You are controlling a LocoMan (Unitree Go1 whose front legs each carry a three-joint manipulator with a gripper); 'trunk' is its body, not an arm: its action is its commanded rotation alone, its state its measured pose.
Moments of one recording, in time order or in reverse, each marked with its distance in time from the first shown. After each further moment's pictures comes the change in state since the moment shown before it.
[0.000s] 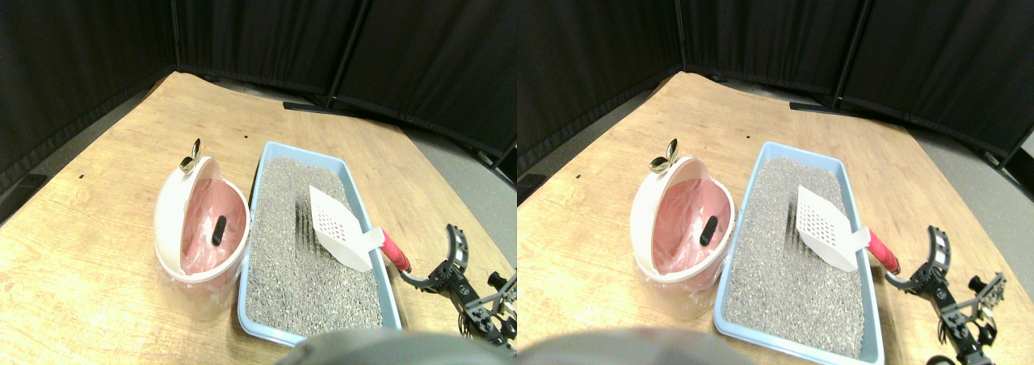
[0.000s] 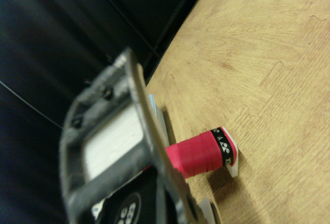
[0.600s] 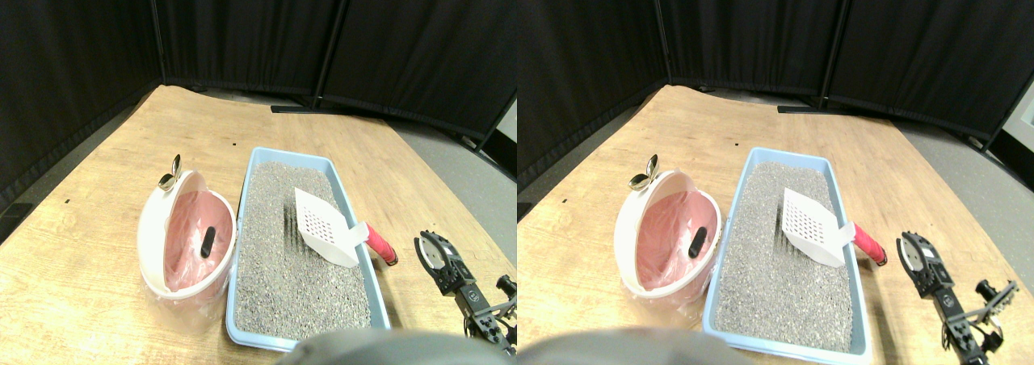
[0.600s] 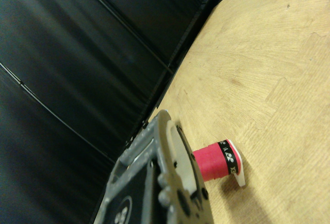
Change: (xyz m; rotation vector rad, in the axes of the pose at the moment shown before) right arm -0.022 -0.002 0.019 -0.120 -0.151 0.038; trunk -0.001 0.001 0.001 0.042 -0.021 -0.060
